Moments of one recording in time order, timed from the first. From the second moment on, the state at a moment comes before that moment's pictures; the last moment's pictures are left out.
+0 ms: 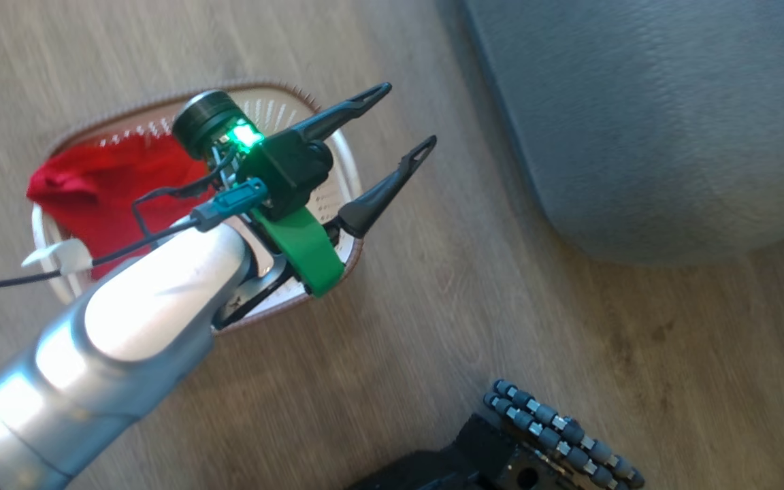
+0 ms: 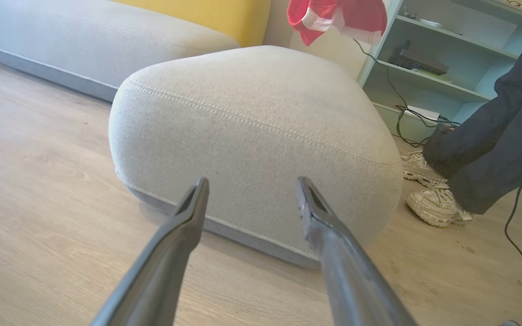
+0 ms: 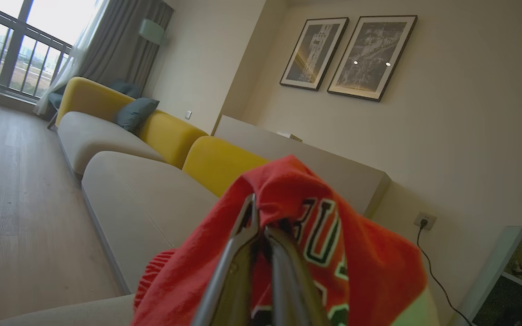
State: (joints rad) left arm -0.87 0.39 -1.02 0.21 -0.56 -0.12 -0.26; right arm -1.08 -0.32 -0.42 0.43 -0.07 0.12 -0.26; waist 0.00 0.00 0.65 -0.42
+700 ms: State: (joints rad) left arm -0.89 0.41 -1.01 0.19 -0.56 -0.12 -0.26; right arm -1.27 -0.40 -0.75 0.67 -0.24 0.12 -0.16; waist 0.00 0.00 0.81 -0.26
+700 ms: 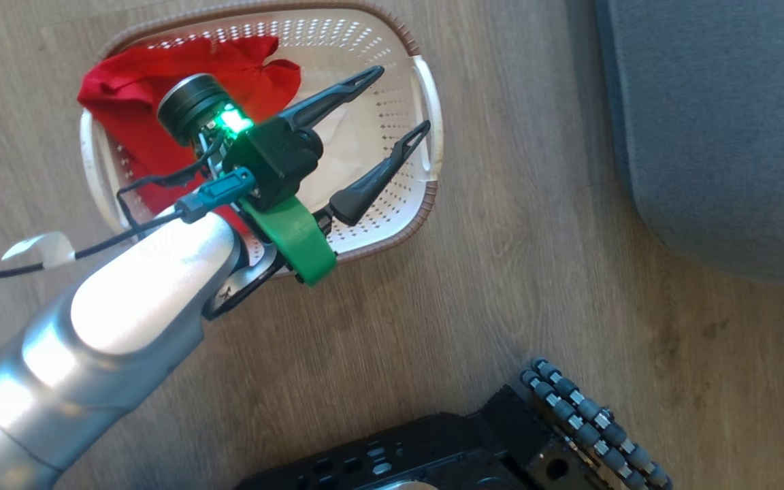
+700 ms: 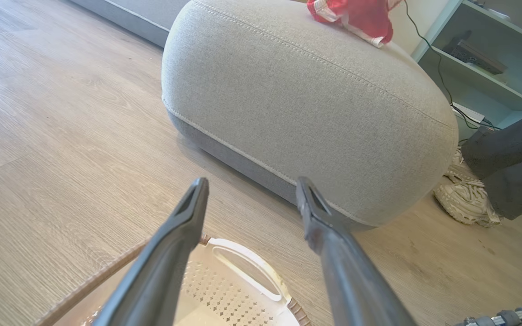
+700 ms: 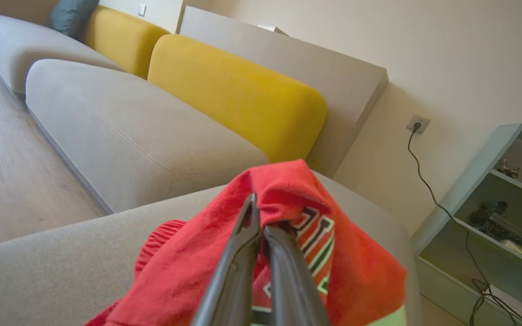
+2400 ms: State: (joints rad) left arm -0.47 0.20 -0.52 0.35 -0.47 -0.12 -0.26; right arm -0.61 -0.20 -0.07 0.49 0.17 0.12 -0.26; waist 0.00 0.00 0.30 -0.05
